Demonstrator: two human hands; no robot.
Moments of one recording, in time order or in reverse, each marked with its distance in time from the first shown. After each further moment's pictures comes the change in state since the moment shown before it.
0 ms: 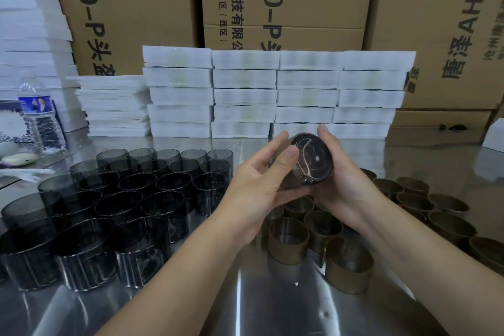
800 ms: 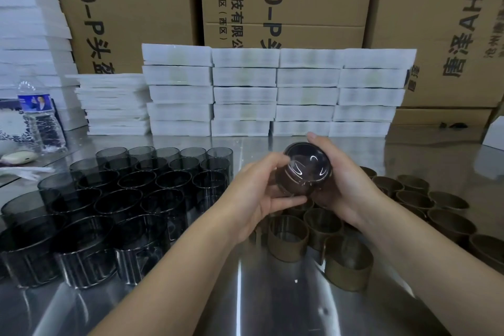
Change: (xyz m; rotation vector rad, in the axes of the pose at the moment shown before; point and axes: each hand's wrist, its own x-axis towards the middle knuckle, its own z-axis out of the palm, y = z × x) left_hand 0.004 -0.002 -0.008 0.054 0.018 -0.154; right_hand -0.002 0.000 -0.001 -0.081 0.165 0.050
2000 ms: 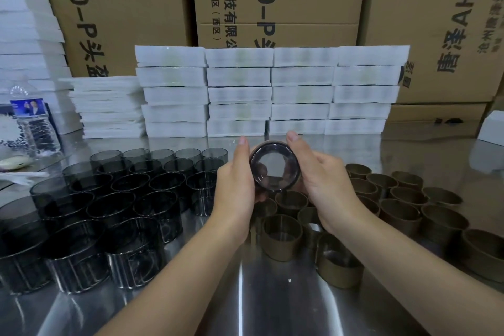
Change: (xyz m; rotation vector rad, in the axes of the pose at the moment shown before) left_hand 0.003 -0.005 0.011 0.129 0.478 0.190; right_hand -0.017 0.009 0.028 -0.196 0.156 -0.315
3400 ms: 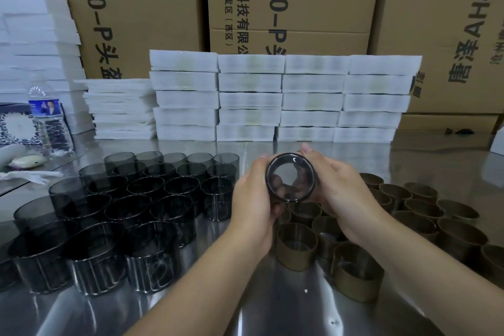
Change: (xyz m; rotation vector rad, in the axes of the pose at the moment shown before) left_hand -0.009 0.005 0.001 -0.217 -0.008 -0.187; right_hand 0.002 -0.008 -0.005 -0.072 -0.130 0.062
